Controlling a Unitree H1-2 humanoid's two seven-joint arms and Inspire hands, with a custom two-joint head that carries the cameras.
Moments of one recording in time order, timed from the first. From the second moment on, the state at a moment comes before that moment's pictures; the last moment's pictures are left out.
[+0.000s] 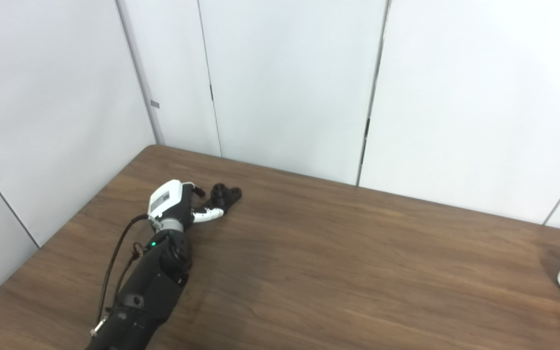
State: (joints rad) left arm -0.39 0.44 0.00 0.35 0.59 0.47 0.11; right arm 0.23 -0.26 -0.18 -0.12 0.21 -0.16 0.22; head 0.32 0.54
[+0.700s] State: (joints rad) left arm -0.36 0.44 -0.05 0.33 0.61 0.44 0.16; right arm 0.23 -0.26 -0.18 -0.12 0.21 -0.15 0.22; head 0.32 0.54
